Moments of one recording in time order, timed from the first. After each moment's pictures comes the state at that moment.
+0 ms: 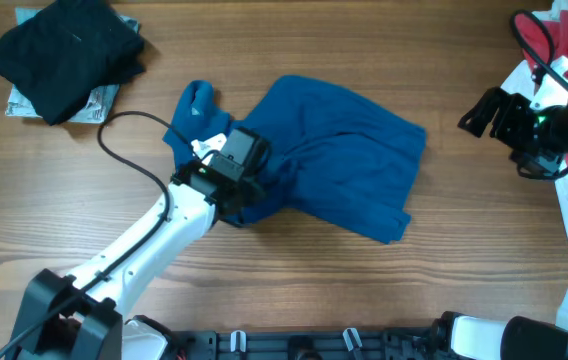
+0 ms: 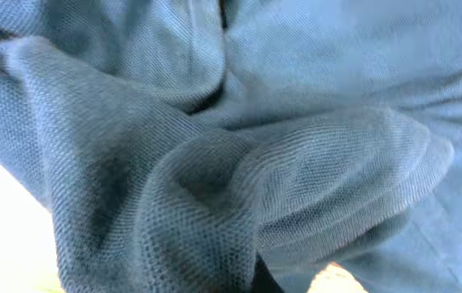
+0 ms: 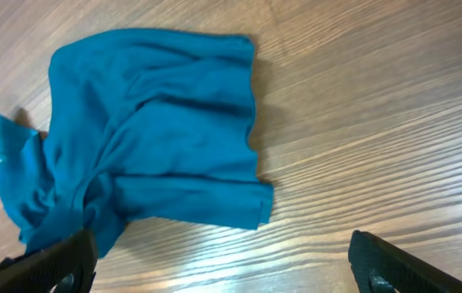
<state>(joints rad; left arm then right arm) -0.53 1.50 0.95 -0.70 -0.12 -0.96 -0.24 1.49 1.69 -1.49 -0.26 0.26</state>
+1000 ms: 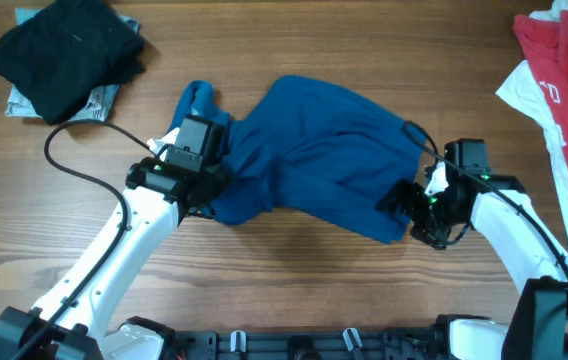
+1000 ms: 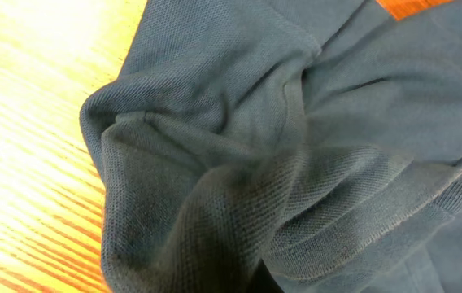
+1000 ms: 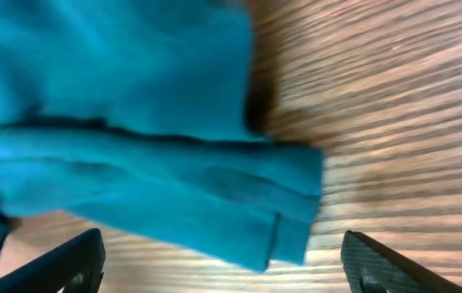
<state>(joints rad) -0.36 1.39 0.95 -0.79 -0.11 -0.96 -0.04 1.45 0.72 -0.75 -0.39 0.48</state>
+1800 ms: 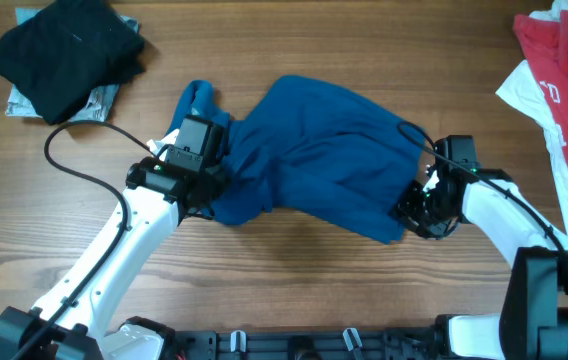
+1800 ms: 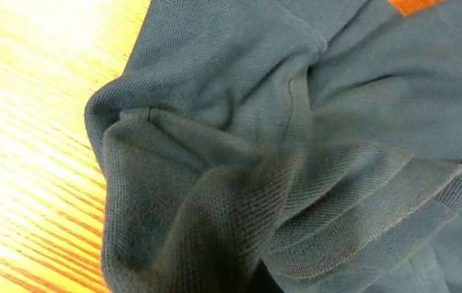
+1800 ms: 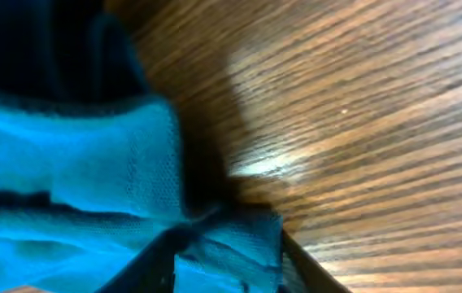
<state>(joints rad) -0.36 1.39 0.95 -0.79 -0.11 -0.96 -0.01 1.56 0.72 -0.66 -0.29 0.59</state>
